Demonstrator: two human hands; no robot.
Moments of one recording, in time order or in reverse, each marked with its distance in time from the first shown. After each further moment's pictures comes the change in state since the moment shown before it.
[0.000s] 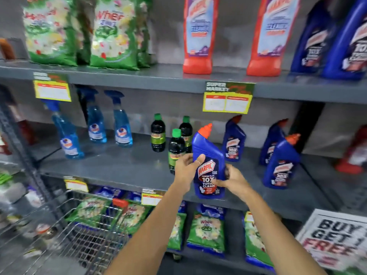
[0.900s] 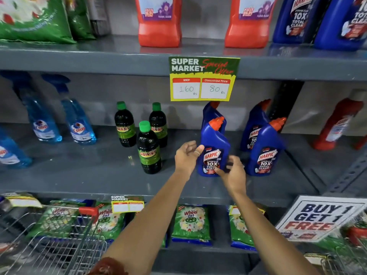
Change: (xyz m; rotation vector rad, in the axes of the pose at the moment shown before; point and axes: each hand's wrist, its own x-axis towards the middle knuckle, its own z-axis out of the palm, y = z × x) left_hand 0.072 -0.050 0.071 0.112 -0.077 -0.051; right_hand 0.039 0.074 -0.036 -0.248 0.584 0.061
